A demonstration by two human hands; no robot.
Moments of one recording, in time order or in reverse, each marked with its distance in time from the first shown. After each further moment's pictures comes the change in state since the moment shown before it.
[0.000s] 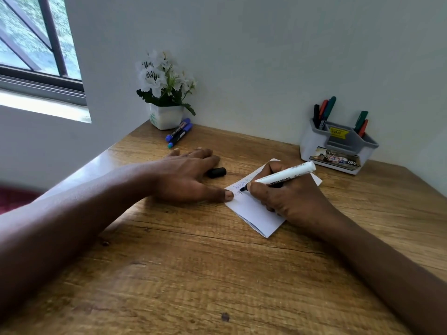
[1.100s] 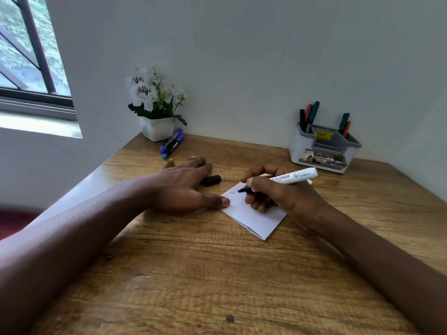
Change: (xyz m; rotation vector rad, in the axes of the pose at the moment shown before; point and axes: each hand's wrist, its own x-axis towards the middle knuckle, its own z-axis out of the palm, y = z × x) left_hand 0.004 -0.002 0.002 -0.007 -0.010 0.001; right_hand 0.003 -0.004 -0.007 0.227 -0.091 0.102
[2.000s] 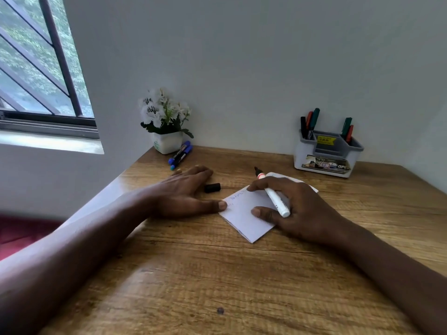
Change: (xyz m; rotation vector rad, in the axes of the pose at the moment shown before) left_hand -0.007 -0.004 0.003 -0.083 0.092 -0.003; right_hand -0.018 0.019 -0.031 -0.625 -0.031 -0.290
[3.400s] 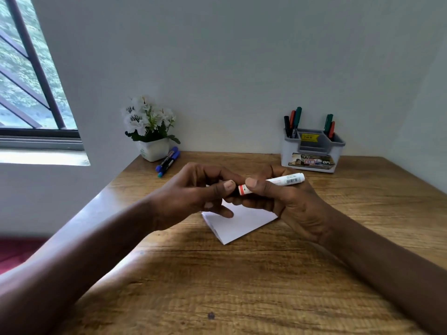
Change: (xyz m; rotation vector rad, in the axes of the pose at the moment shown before) left_hand -0.010 0.044 0.002 -1.137 -0.032 0.529; right_hand -0.003 -0.034 -0.006 1.219 0.097 0.150
